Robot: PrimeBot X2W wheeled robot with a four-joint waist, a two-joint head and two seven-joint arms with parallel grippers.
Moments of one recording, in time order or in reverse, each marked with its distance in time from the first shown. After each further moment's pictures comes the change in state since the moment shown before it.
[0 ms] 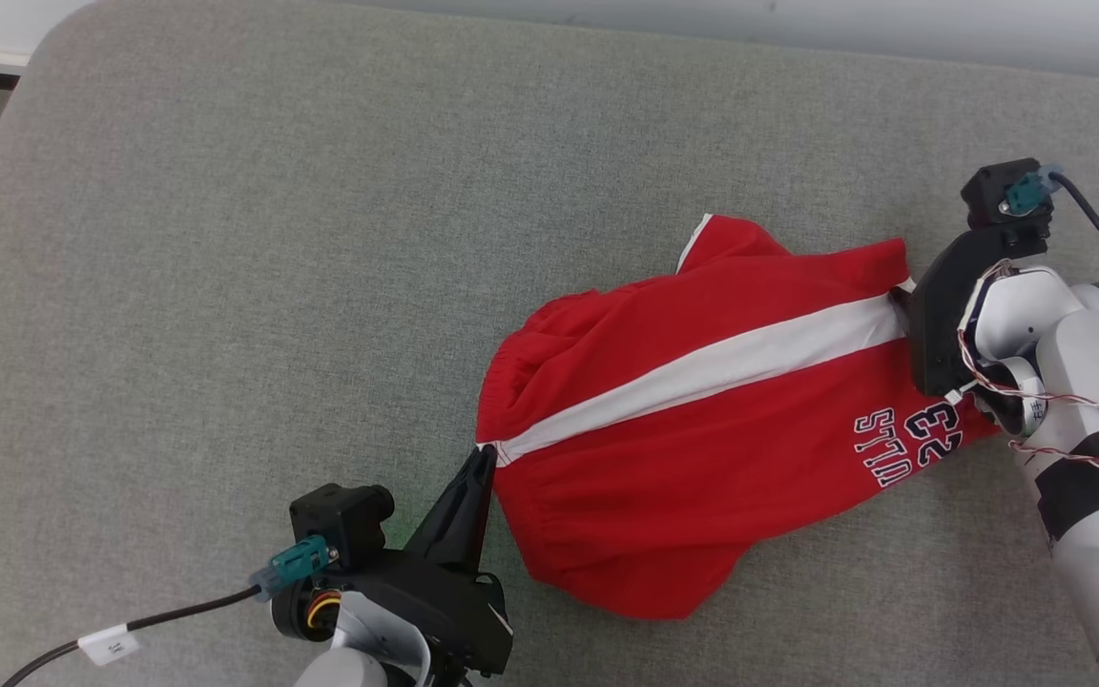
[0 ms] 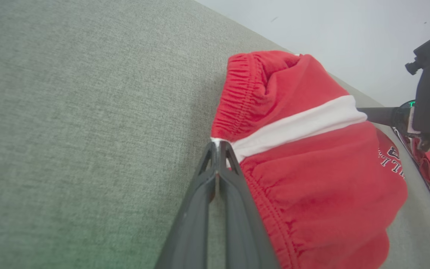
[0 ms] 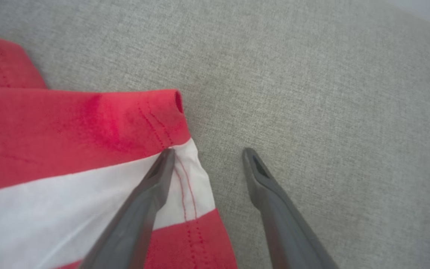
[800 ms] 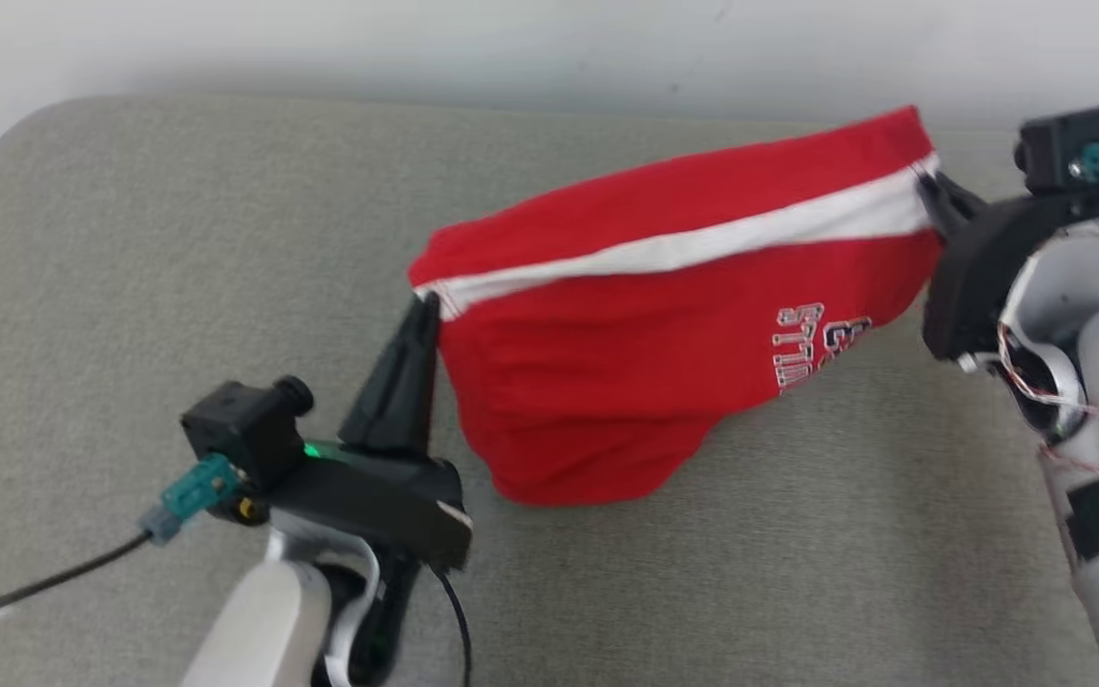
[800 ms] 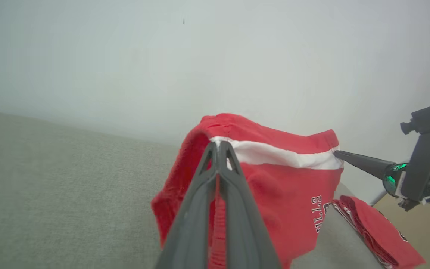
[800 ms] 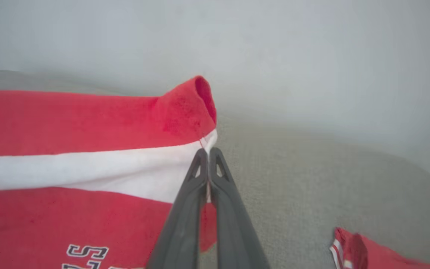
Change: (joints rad) left arm -0.122 0.057 0.063 -0.192 0.011 0.033 -0.039; right arm 0.063 -0.014 -0.063 -0.307 0.070 0.002 -0.196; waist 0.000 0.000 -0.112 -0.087
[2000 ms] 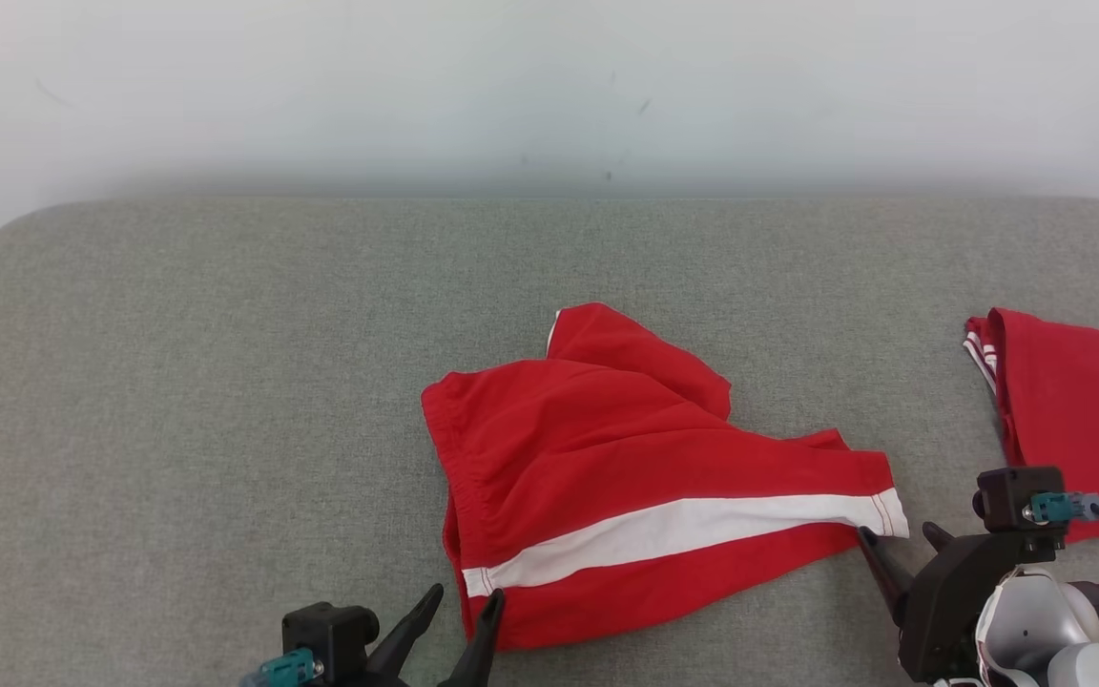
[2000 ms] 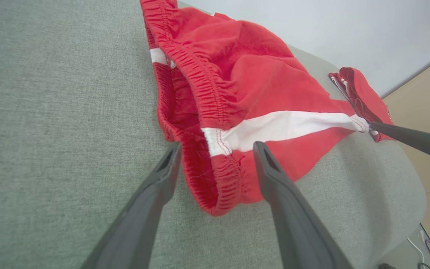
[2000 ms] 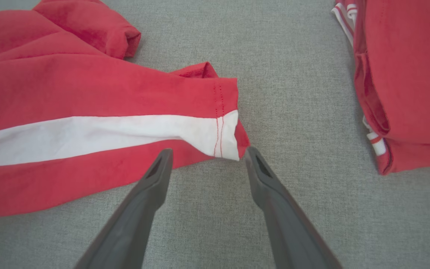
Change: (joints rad) left arm 0.314 0.069 -0.132 0.111 -0.055 -0.026 0.103; right arm 0.652 0.158 -0.199 -0.325 -0.007 0.000 0.140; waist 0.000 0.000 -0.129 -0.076
